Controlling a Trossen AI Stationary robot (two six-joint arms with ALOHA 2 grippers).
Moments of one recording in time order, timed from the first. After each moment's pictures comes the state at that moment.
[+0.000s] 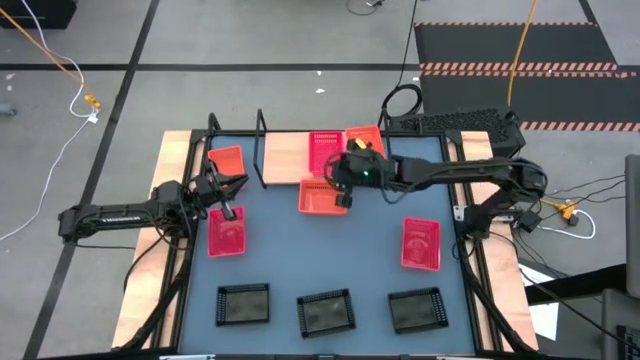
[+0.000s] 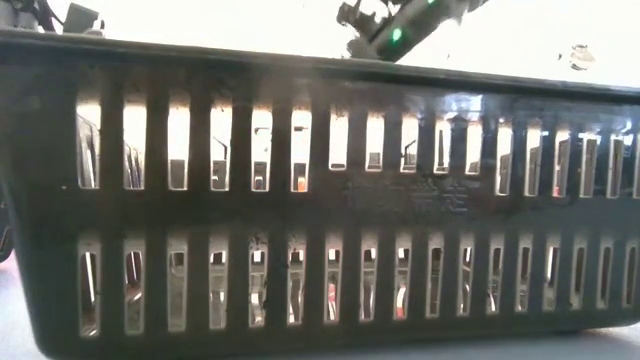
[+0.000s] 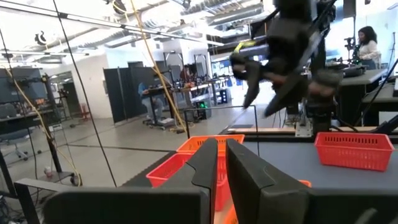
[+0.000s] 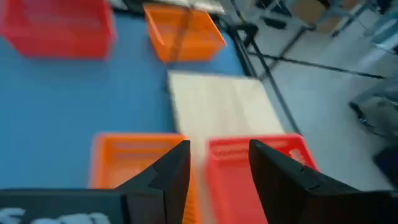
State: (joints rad) left arm 0.17 0.24 0.01 0.44 -0.22 0.20; right arm -0.14 1.53 1.14 -0.14 0.24 -0.23
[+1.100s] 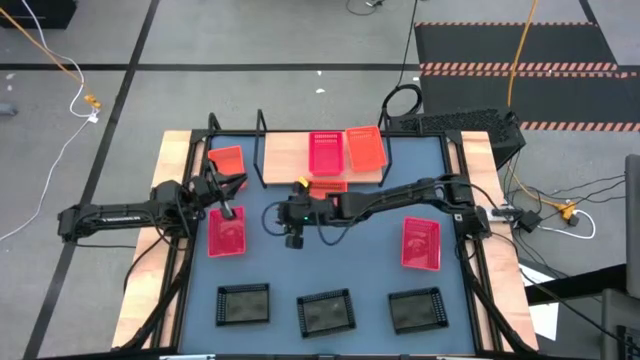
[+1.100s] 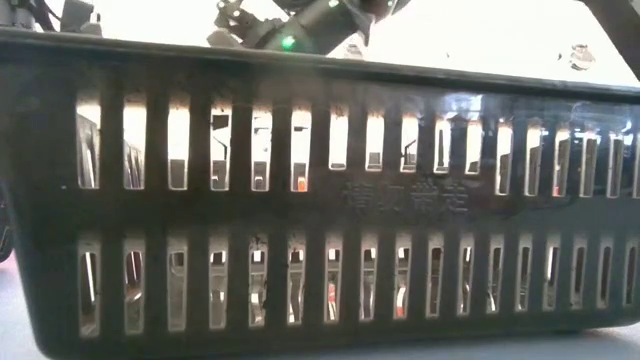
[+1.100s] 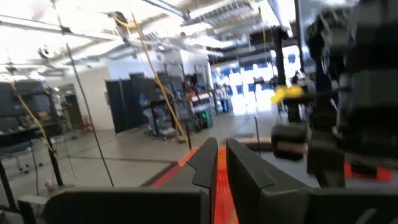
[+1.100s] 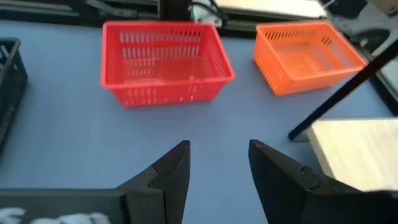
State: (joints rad) left arm 0.17 0.26 0.01 0.49 -0.20 0.23; right arm 0.06 2.08 1.61 -0.14 0.21 -0.02
